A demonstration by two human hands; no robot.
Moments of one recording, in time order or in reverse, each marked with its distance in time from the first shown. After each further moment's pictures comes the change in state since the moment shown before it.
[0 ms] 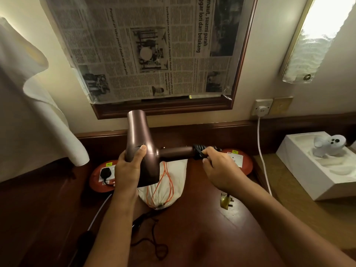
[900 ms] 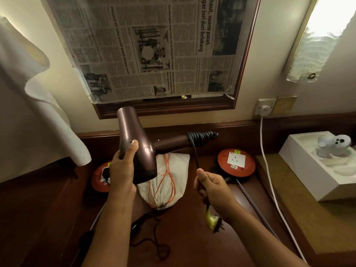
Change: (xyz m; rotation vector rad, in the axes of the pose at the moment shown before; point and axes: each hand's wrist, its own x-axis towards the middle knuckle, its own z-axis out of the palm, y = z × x) left_hand 0.010 0.007 -0.007 -0.121 0.028 -0.057; right_hand -0.029 0.008 0.054 0.899 -0.098 0.183
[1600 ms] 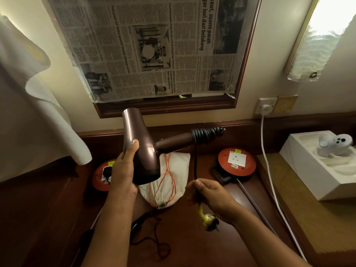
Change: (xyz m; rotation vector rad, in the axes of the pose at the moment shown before) left_hand -0.005 0.003 -0.003 -0.131 -0.134 -0.108; right_hand 0.004 0.020 -0.007 0.000 -0.171 0.158
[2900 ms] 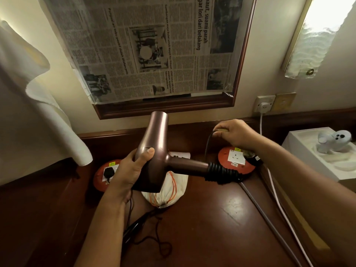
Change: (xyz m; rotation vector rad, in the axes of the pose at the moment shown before) left_hand -0.013 0.010 -0.002 0.438 -0.256 0.052; right_hand 0.058 -0.109 -0.111 -0.944 0.295 -0.290
